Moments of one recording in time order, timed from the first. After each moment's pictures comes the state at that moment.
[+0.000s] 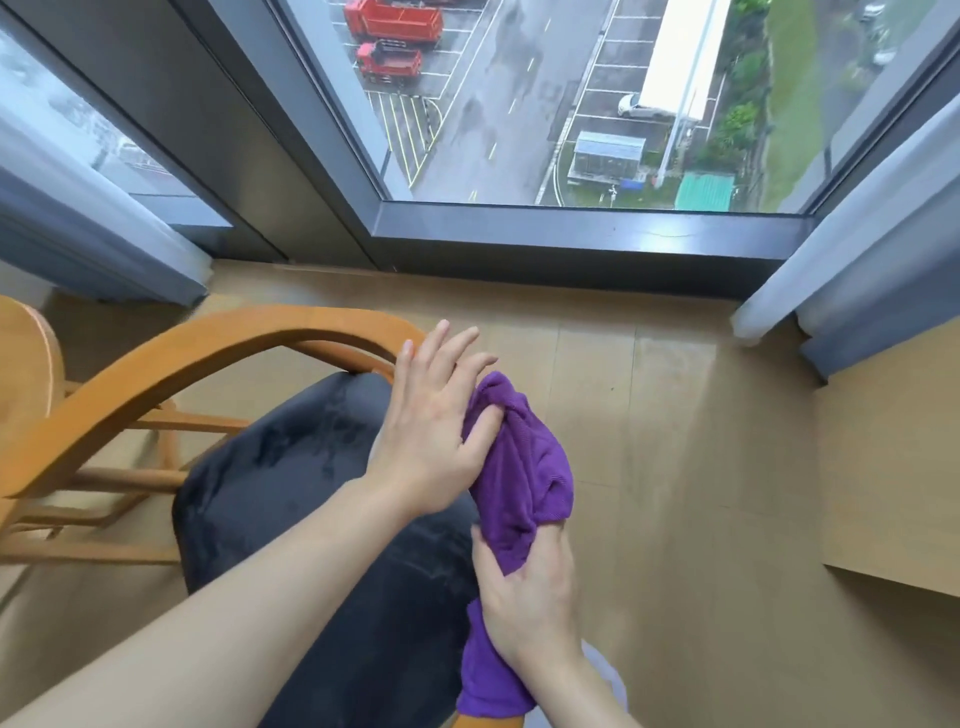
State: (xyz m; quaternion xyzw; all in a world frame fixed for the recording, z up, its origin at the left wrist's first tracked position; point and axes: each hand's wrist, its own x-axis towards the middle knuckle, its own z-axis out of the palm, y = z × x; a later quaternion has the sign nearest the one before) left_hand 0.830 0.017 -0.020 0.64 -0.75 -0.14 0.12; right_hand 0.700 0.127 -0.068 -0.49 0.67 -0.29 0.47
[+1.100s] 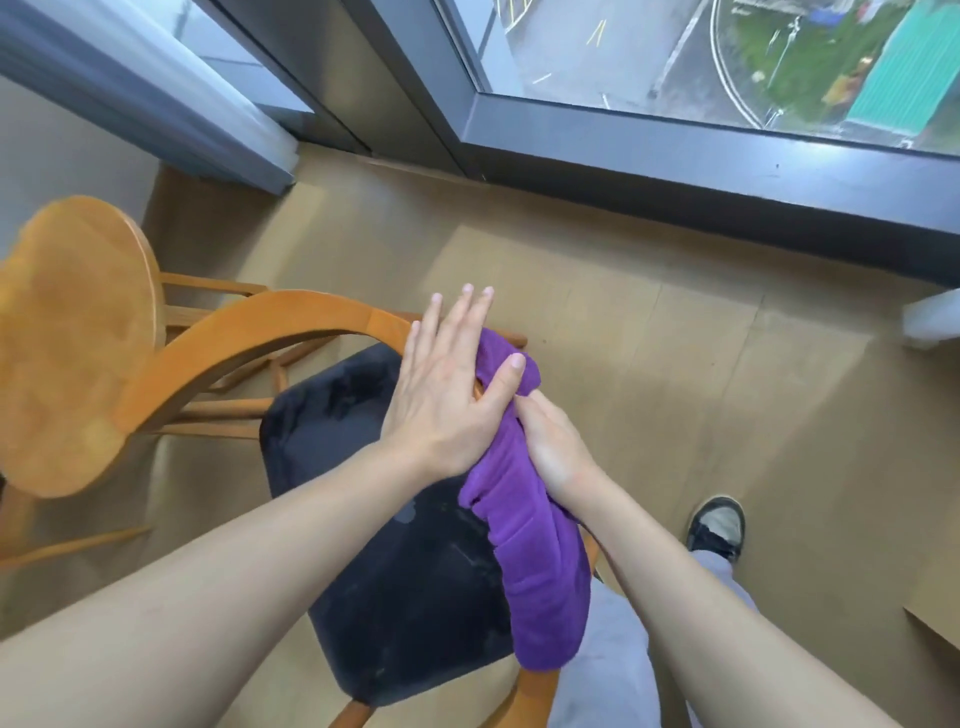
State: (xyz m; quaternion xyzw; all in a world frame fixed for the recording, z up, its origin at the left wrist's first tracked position) left_hand 0.872 -0.066 -0.013 0.79 -0.56 -0.24 0.03; right_hand 0.744 -0.082 -0.073 -0.41 0.48 -0.07 0.77
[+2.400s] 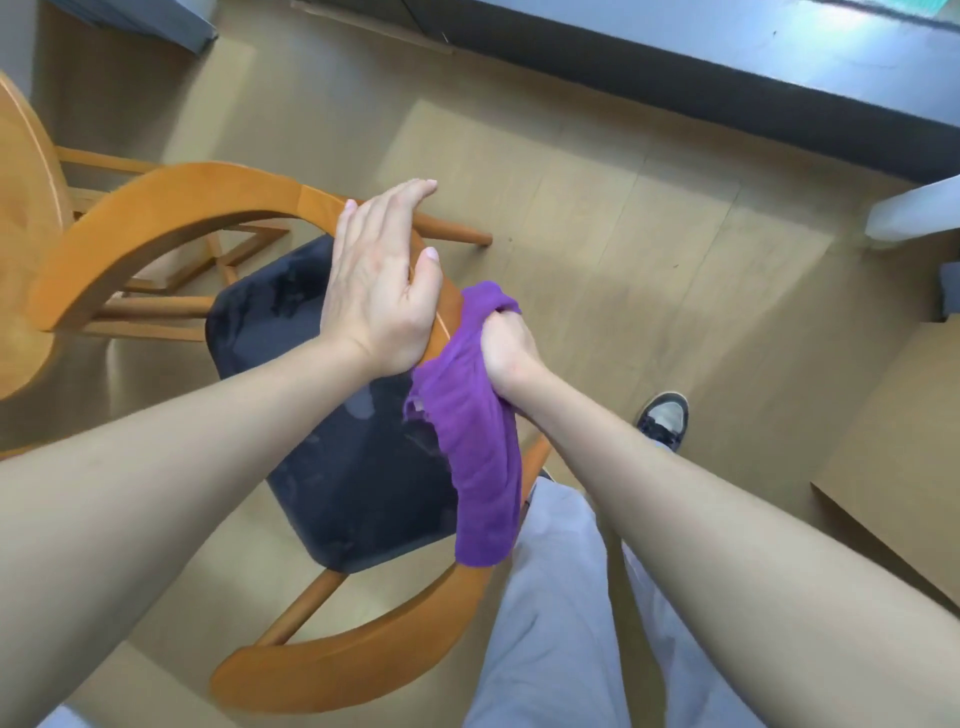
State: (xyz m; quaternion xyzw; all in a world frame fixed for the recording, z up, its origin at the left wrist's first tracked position) left_hand 0.865 -0.067 -0.010 0.79 -0.57 -0.20 0.09; right_hand 0.743 -0.079 -0.076 -0.34 0.58 0.00 0.74
